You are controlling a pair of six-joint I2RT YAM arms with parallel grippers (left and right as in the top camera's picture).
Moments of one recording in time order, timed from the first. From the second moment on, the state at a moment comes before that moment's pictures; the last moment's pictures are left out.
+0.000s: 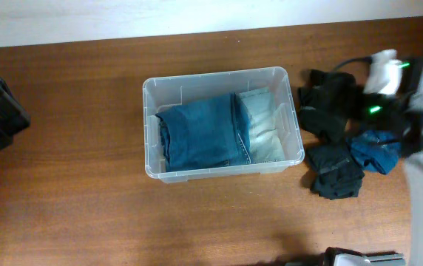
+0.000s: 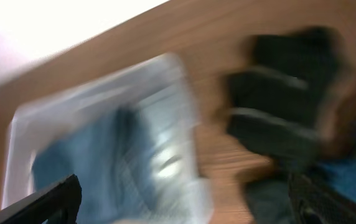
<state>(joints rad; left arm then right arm) 0.12 1.53 2.76 -1.69 -0.17 -0.27 -0.29 1.31 1.42 -0.98 -0.39 0.19</state>
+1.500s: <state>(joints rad) 0.12 1.53 2.76 -1.69 -0.17 -0.27 -0.65 1.43 1.45 -0.97 -0.90 0.07</state>
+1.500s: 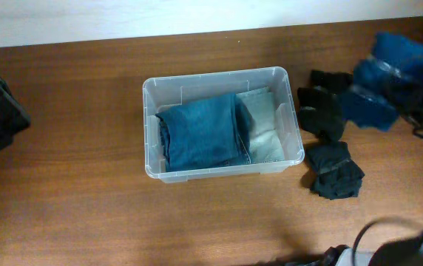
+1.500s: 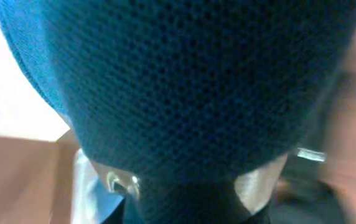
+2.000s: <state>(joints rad) 0.12 1.53 2.76 -1.69 -0.17 -0.27 -0.01 1.58 1.45 -0.88 -0.67 0.07</state>
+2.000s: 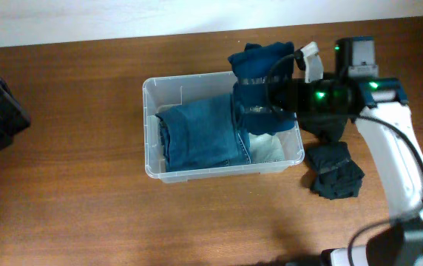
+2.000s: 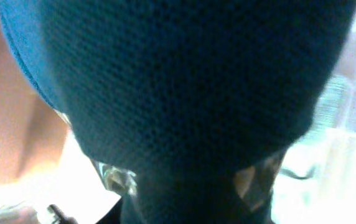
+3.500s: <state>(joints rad) 0.12 1.53 2.76 -1.69 -0.17 -0.27 0.09 1.63 1.52 -0.96 -0.28 0.11</state>
